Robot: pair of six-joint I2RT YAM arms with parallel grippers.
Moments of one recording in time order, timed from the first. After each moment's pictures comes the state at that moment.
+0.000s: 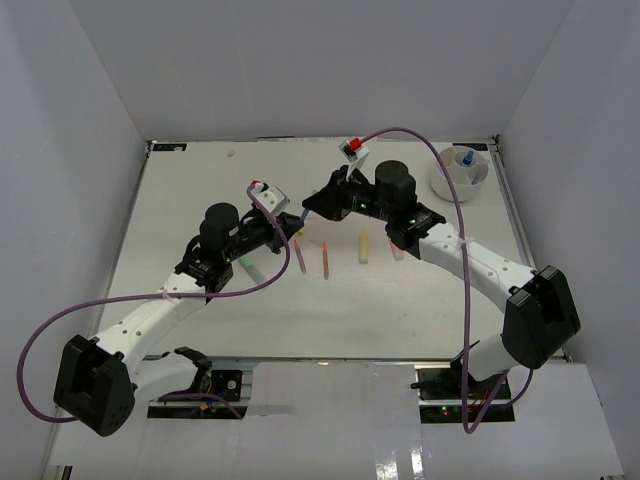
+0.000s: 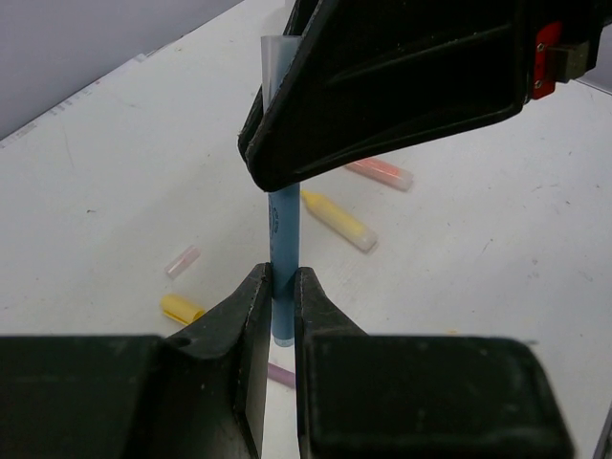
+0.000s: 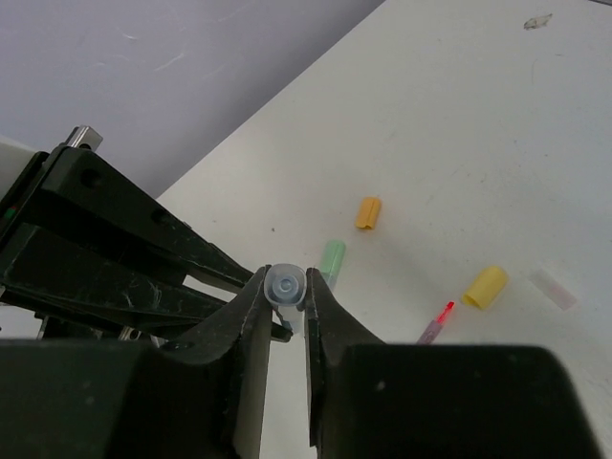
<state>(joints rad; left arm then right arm) -0.51 1.10 0.73 0.24 0.41 0.07 0.69 1.48 1.14 0.23 -0.46 0.41</state>
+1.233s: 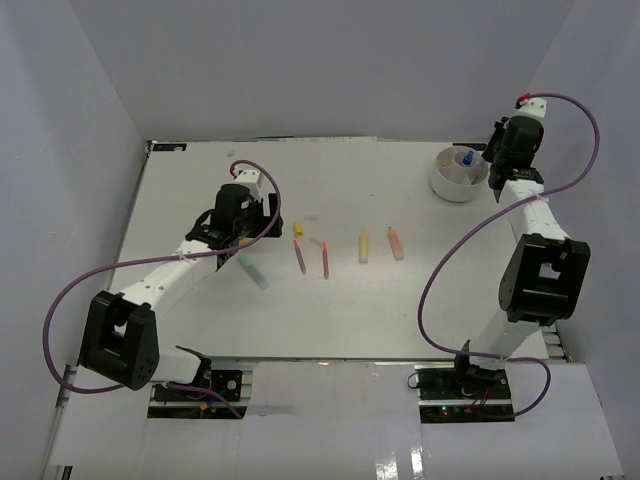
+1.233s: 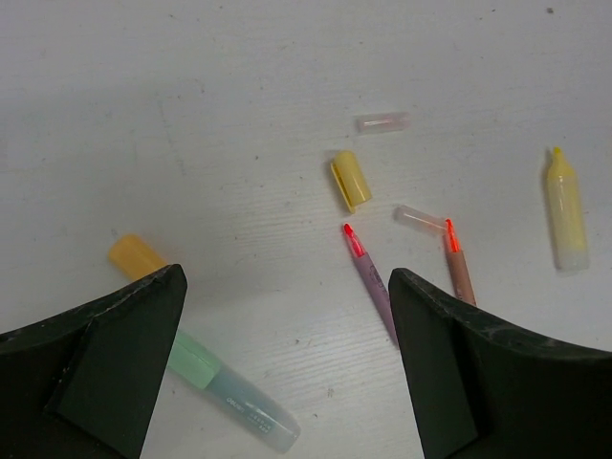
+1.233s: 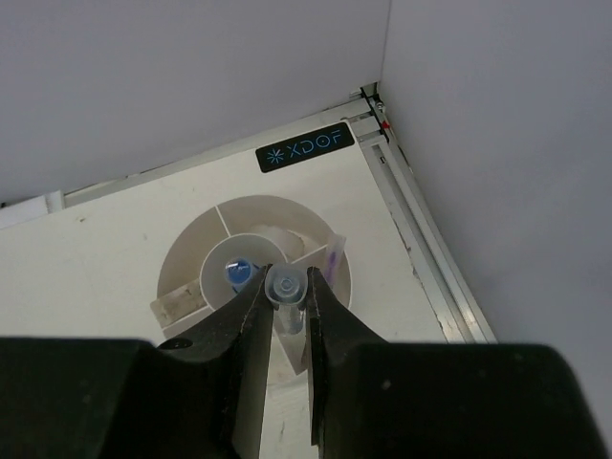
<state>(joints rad) -0.39 1.35 0.90 -0.11 -0.07 -0.23 -0.13 1.69 1.36 0.05 0.12 0.13</state>
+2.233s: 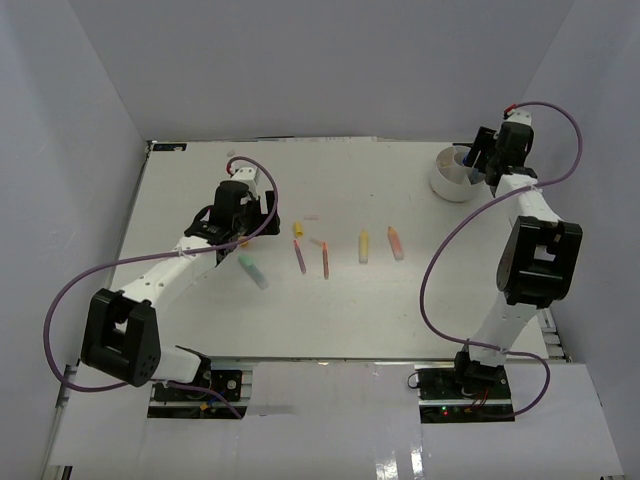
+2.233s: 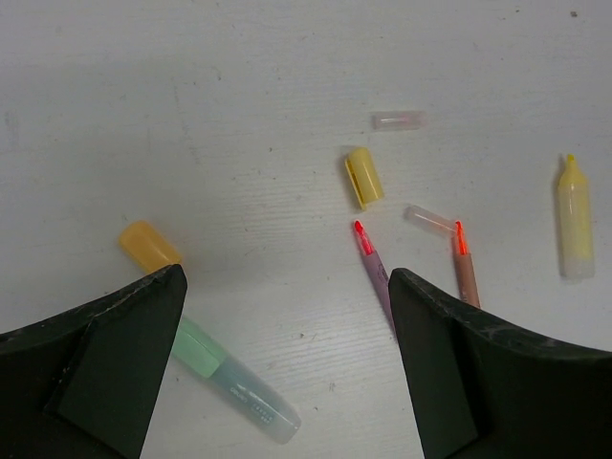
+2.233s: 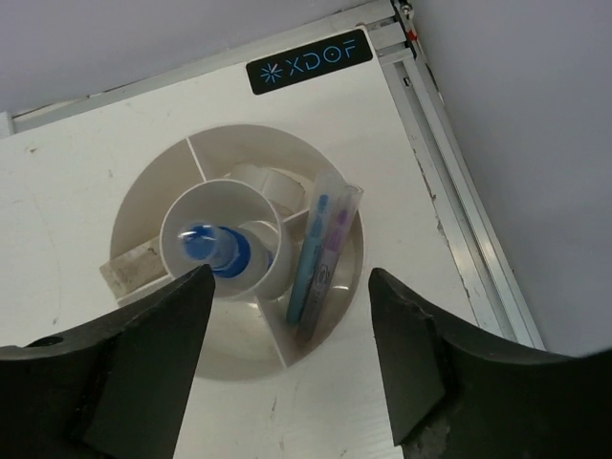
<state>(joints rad) -0.38 1.37 0.93 -0.16 -0.09 -0.25 -0.15 1.89 1.46 -0.04 0.06 0.13</state>
